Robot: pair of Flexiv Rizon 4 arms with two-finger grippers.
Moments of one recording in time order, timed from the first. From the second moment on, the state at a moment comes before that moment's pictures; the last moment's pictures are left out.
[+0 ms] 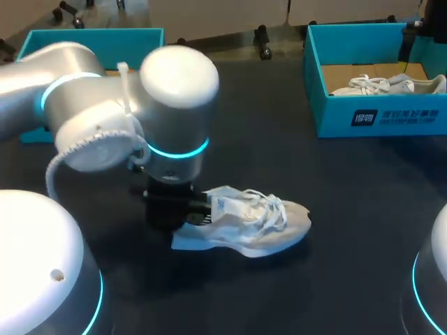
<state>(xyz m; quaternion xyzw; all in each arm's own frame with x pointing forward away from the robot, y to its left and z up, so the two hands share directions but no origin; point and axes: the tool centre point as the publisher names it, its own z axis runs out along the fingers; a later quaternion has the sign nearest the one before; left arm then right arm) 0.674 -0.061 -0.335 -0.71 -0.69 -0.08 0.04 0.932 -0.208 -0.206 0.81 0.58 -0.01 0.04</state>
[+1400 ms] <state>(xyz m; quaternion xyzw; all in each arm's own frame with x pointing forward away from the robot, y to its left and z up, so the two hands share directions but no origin) 0.705 -0.111 -0.390 -0.73 -0.68 -0.06 0.05 0.932 -0.208 -0.206 0.81 0.58 -0.01 0.04</state>
